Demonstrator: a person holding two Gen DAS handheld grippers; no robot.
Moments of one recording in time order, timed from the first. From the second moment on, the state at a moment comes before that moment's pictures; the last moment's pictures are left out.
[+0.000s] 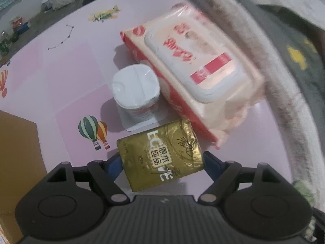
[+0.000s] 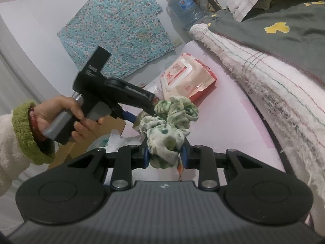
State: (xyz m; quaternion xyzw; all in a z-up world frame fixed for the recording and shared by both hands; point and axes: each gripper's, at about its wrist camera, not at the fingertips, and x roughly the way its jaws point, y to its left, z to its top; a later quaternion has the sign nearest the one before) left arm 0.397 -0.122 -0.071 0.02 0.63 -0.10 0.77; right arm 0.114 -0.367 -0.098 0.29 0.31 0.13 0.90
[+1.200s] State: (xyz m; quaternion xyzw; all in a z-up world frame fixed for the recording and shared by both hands) left arm 0.080 0.167 0.053 -0.19 0.44 -0.03 0.88; right arm 0.071 -0.159 0.016 0.23 0.31 0.35 0.85
